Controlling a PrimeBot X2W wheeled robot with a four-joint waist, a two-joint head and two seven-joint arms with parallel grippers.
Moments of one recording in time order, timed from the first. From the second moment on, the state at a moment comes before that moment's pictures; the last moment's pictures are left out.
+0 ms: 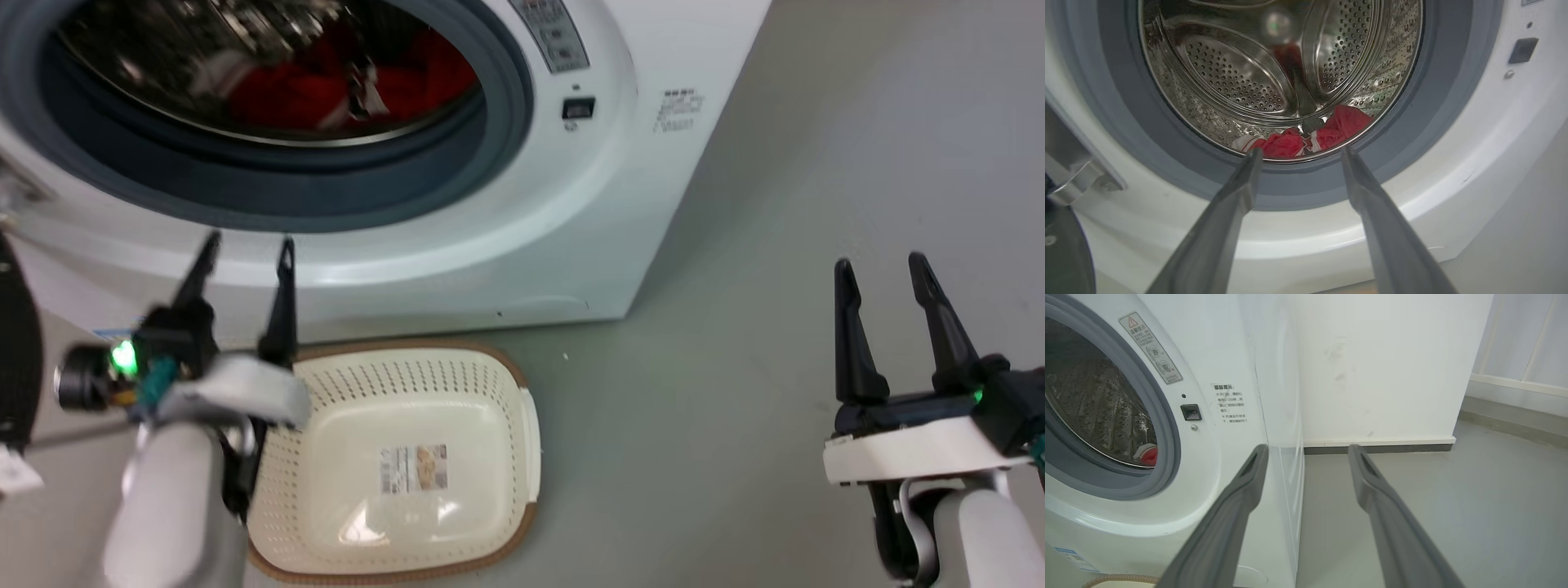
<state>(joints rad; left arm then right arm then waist) -0.36 0.19 0.01 0.33 -0.05 -0.10 -0.26 -0.16 -0.05 -0.03 0.03 0.11 0.13 -0.26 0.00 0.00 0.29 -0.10</state>
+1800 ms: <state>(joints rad) -1.80 0.83 -0.76 0.93 -0.34 -0.13 0.61 -0.29 -0.05 0.19 -0.10 0.28 0.13 -0.26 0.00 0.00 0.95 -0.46</state>
